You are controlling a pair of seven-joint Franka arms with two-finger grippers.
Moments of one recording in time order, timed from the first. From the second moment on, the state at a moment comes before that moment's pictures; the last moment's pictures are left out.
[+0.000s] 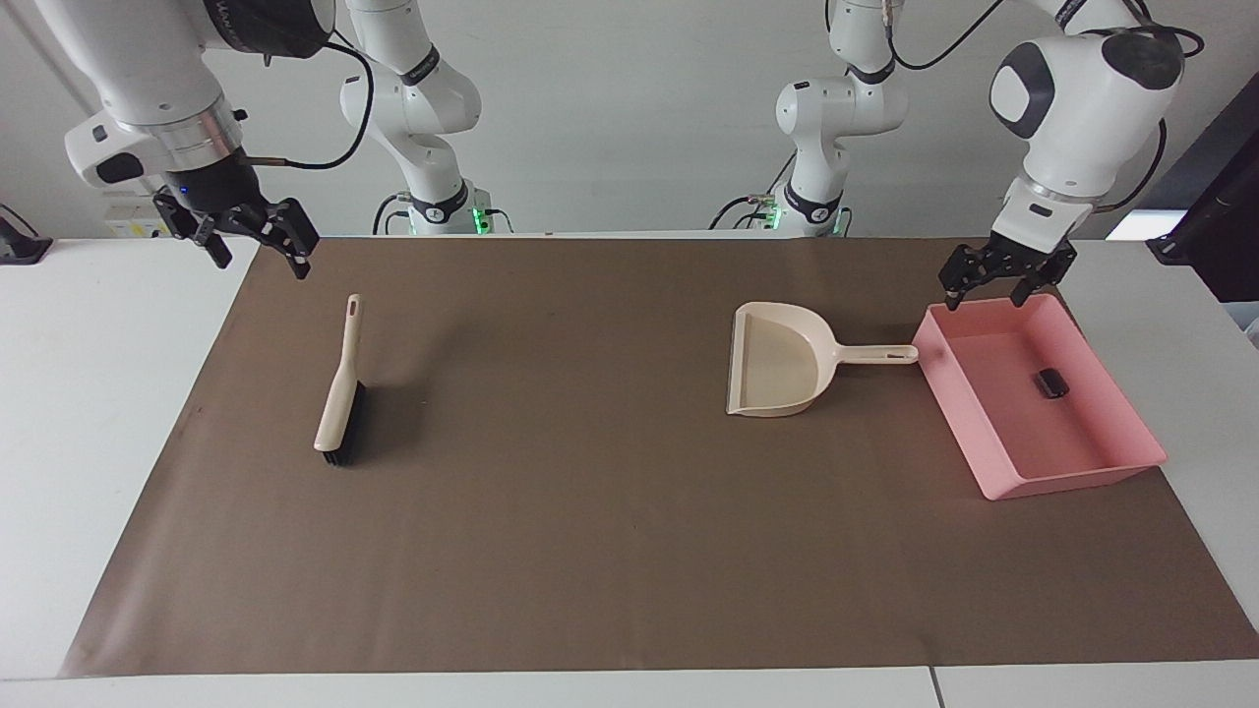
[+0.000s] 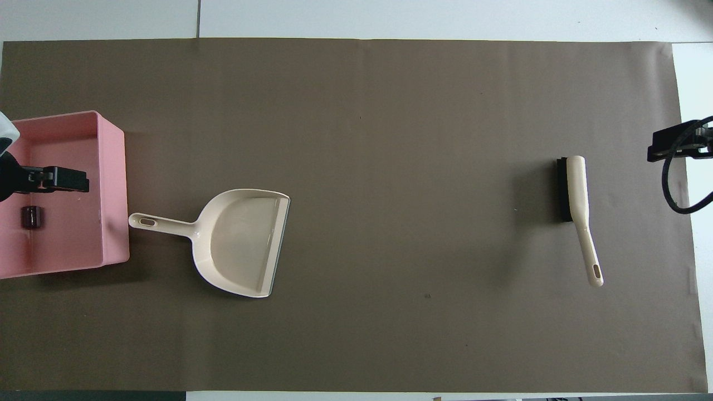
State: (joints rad) left arm 0.00 -0.11 0.00 -1.85 0.03 1.79 0.04; right arm 0.00 -0.02 -0.04 -1.56 -0.06 1.56 0.11
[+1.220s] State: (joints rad) left arm 0.00 -0.04 -0.02 -1.58 0.00 1.48 -0.01; right arm 0.02 -0.02 -0.04 -1.56 -0.05 1.51 0.11
